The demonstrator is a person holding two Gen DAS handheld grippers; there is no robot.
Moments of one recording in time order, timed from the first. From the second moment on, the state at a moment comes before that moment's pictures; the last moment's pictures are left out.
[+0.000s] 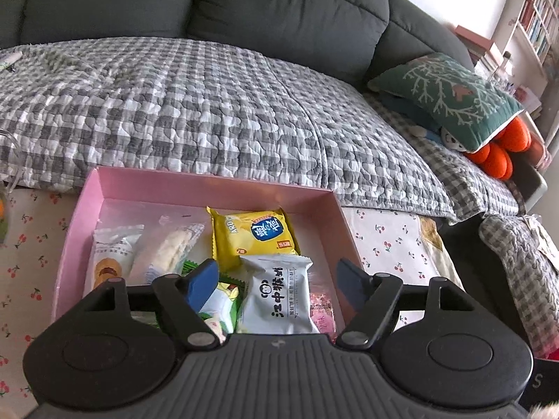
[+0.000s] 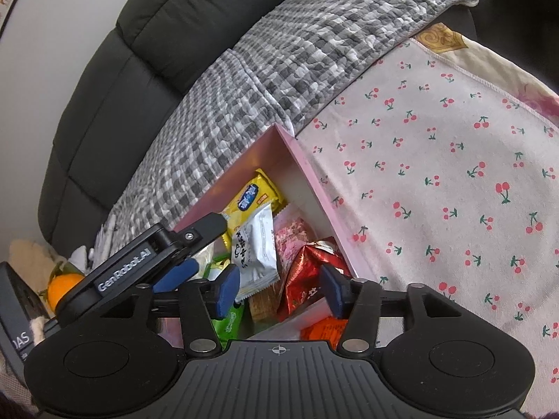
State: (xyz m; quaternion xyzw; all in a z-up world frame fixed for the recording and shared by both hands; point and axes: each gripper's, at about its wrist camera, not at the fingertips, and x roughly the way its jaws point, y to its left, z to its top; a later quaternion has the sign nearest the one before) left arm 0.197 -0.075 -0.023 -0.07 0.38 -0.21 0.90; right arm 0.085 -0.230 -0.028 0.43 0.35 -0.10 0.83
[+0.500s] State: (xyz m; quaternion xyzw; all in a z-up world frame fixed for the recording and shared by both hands) left arm 0.158 -0.035 -0.005 -0.06 0.38 -0.18 0.90; right arm 0.066 -0.222 -0.005 0.38 0.37 -0.09 0.84
